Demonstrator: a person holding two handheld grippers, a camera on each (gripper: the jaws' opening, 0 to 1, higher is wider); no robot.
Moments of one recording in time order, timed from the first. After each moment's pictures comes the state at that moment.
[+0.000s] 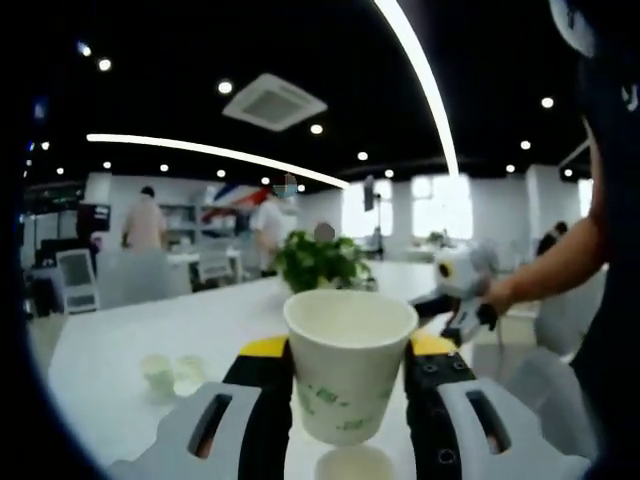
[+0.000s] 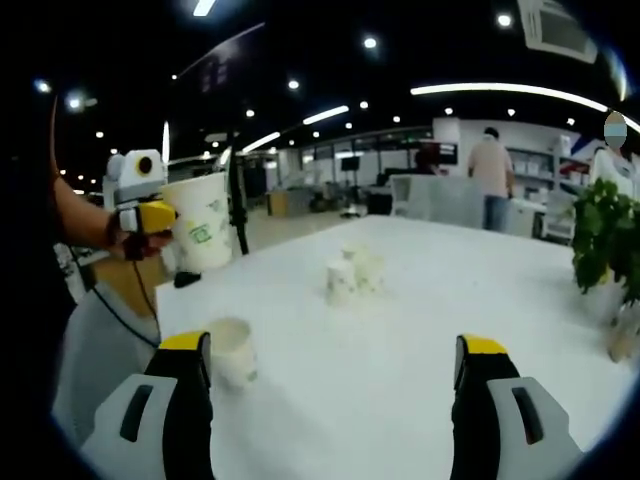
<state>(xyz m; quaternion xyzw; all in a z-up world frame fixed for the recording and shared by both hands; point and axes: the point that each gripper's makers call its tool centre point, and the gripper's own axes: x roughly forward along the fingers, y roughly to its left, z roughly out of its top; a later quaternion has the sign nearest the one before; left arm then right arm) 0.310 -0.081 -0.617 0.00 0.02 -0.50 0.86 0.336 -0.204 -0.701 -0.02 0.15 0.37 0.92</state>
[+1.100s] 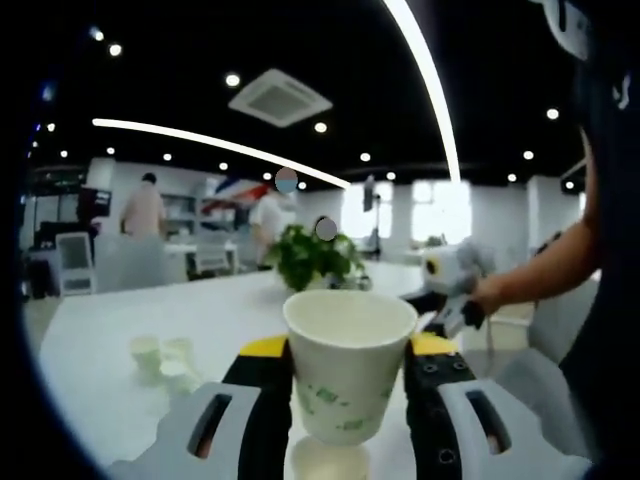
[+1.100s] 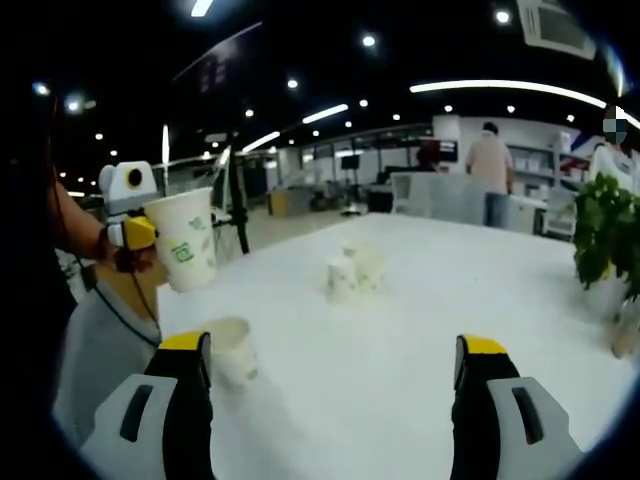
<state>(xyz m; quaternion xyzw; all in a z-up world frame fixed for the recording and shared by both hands) 0.298 -0.081 -0.636 -0.02 0.03 -0.50 0.86 0.337 -0.203 -0.705 -0.02 0.15 0.37 0.92</state>
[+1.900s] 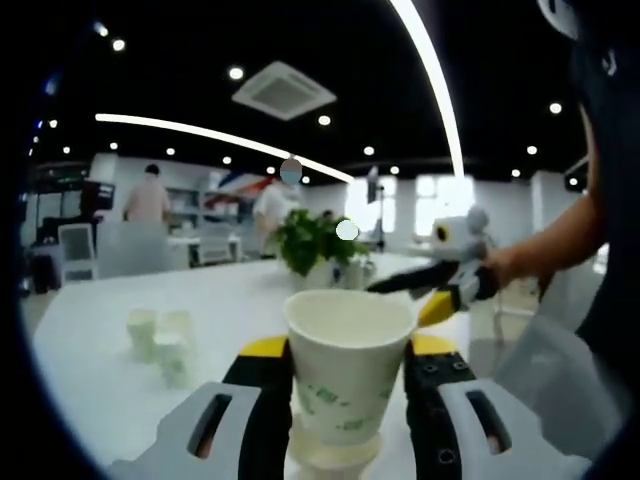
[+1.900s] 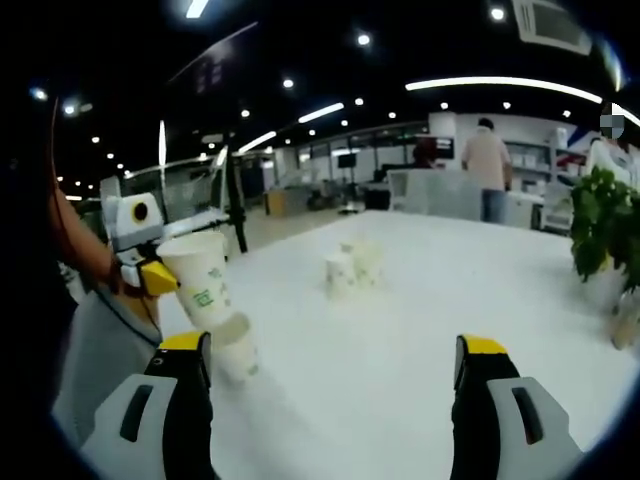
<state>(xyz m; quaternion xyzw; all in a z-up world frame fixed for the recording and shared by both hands) 0.303 -0.082 -0.688 -0.02 0.04 -0.49 0.87 0.333 -0.207 -0.710 -0.01 0.16 0.36 0.92</state>
